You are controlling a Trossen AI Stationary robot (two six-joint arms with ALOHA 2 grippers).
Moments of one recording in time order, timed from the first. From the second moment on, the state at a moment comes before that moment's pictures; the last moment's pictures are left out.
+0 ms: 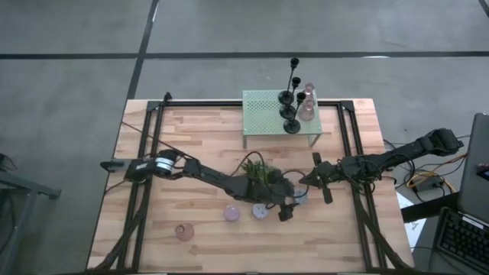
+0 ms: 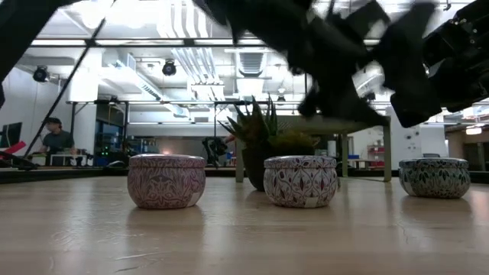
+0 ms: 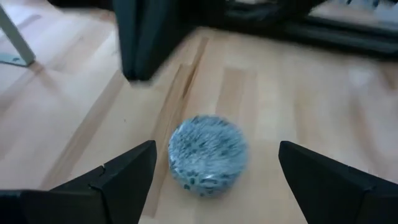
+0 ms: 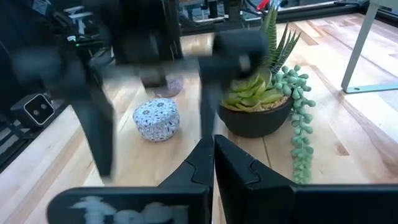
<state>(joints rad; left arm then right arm) -0.24 2.25 1.73 0.01 -0.31 -0.31 0.22 0.66 0.01 0.40 0.07 0.23</state>
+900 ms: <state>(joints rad) -0.39 2.09 1.61 -0.55 -0.34 -0.79 0.22 0.66 0.01 0.40 0.07 0.23</state>
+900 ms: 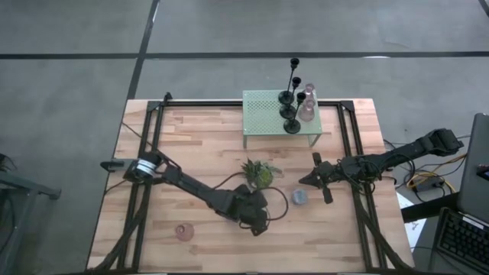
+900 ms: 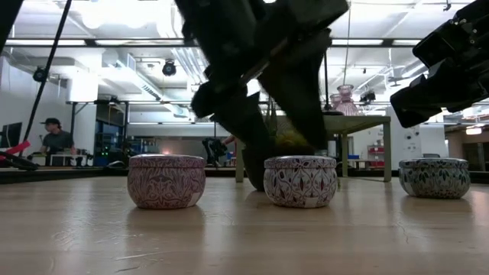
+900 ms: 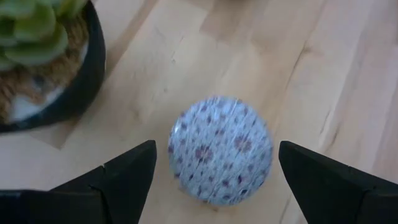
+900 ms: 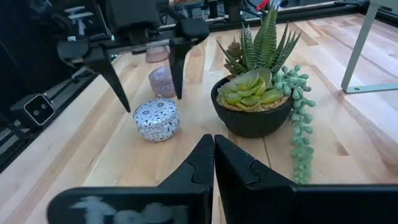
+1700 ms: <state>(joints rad) -0.42 2.09 1.47 -0.29 -0.46 -0.78 0.22 0.66 0.01 0.40 0.07 0.23</state>
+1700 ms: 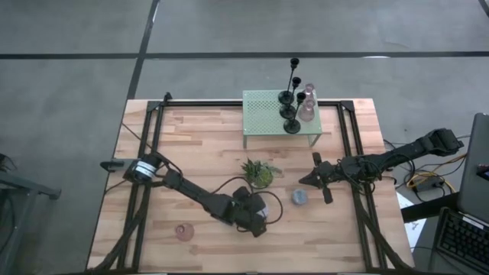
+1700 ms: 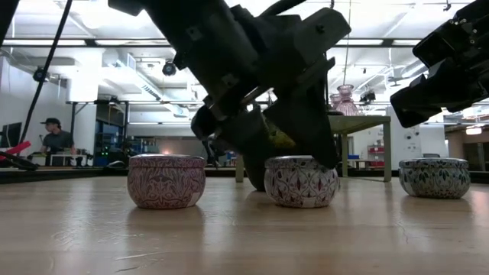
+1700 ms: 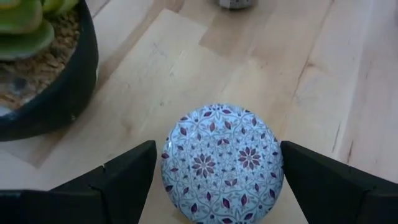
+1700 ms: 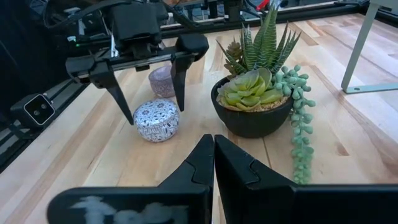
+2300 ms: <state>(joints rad) -0.42 2.16 1.47 -0.19 -0.45 -0.78 0.22 0.66 0.01 0.40 0.07 0.23</state>
